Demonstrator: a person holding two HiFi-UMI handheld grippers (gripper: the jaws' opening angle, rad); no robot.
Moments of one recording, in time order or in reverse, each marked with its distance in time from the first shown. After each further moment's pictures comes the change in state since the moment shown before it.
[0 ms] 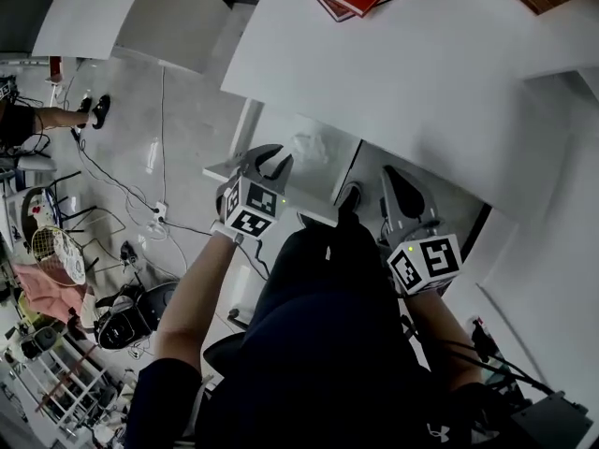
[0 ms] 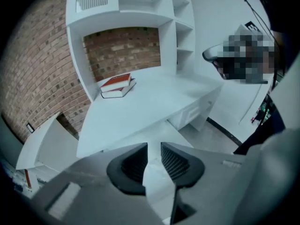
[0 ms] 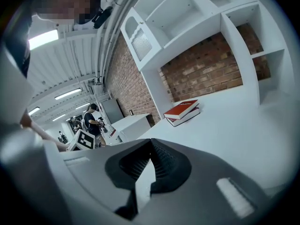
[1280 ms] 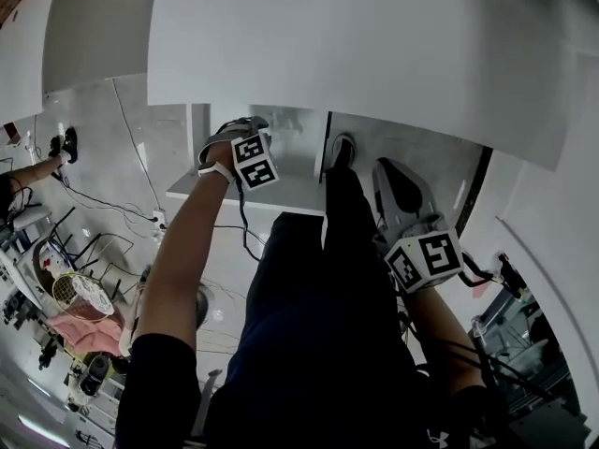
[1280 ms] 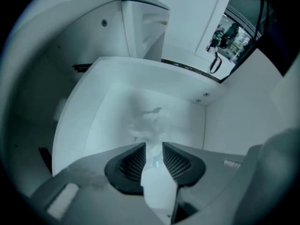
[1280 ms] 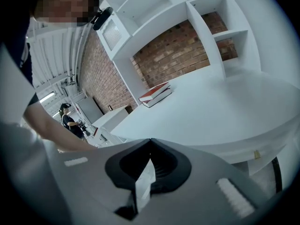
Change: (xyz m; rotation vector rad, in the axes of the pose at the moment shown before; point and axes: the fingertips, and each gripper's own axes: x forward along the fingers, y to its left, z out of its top) left arm 0.168 -0.037 -0.123 0.716 0.496 -0.379; right arm -0.029 -0.058 -0.075 0.195 0.091 -0.240
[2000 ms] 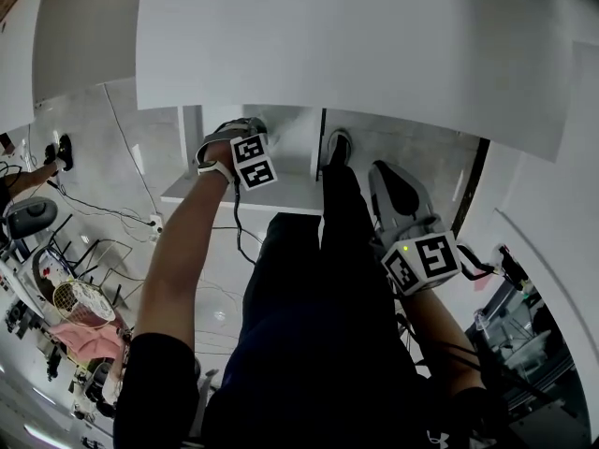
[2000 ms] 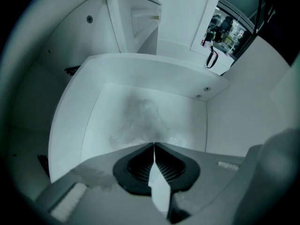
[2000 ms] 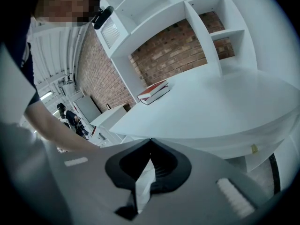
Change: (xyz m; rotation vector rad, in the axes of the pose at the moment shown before) left arm 0.023 -0.009 0.007 0.078 0.020 0.011; right arm -0.008 -0.007 -0.025 0.017 0.013 -0.027
